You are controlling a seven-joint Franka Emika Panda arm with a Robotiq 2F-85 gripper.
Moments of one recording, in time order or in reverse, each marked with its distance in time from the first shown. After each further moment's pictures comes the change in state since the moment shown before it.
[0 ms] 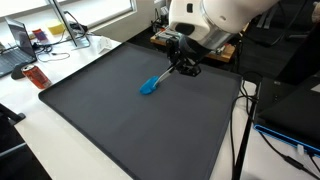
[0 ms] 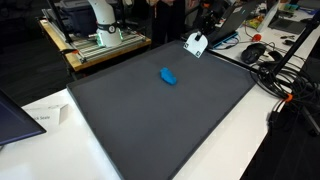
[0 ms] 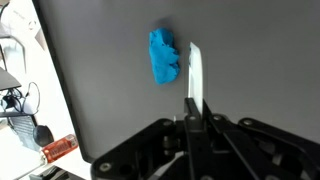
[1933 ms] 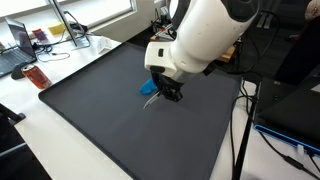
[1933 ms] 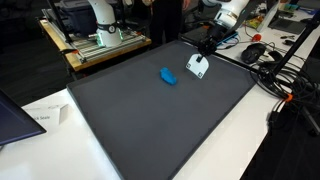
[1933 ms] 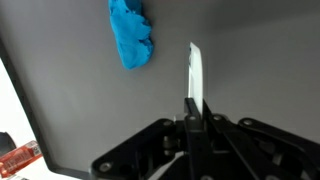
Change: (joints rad) arm -0.012 0.135 -0.099 0.026 0.042 0.232 -0.034
